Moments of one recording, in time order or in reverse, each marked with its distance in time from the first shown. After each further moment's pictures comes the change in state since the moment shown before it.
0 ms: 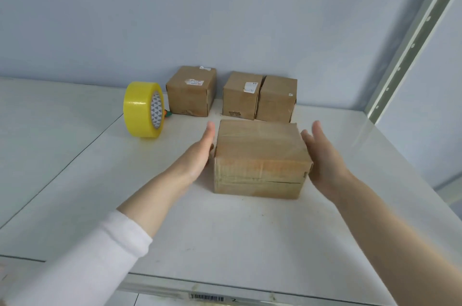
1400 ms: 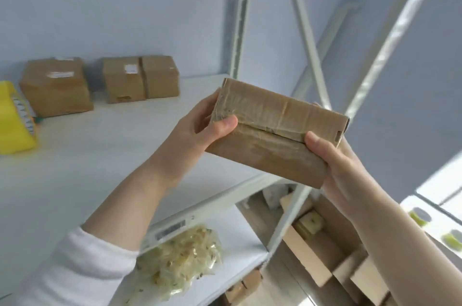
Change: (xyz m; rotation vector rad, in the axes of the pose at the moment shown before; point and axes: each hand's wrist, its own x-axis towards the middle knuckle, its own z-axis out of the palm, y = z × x) left_hand -0.107 0.043 0.060 -0.250 -0.689 0.559; right_hand -0.266 0.015 0.011 0.070 0.546 -0.371
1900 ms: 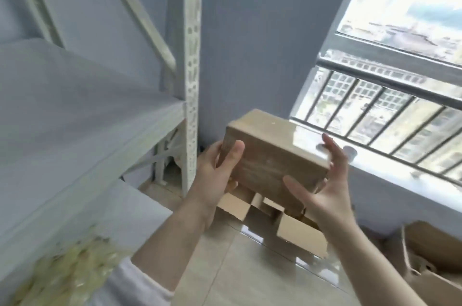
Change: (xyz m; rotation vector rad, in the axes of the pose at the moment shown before) left_hand 0.023 -0.112 0.264 -0.327 -0.296 -0.458; right_hand -0.147 0.052 -0.171 -0.463 0.780 -0.102
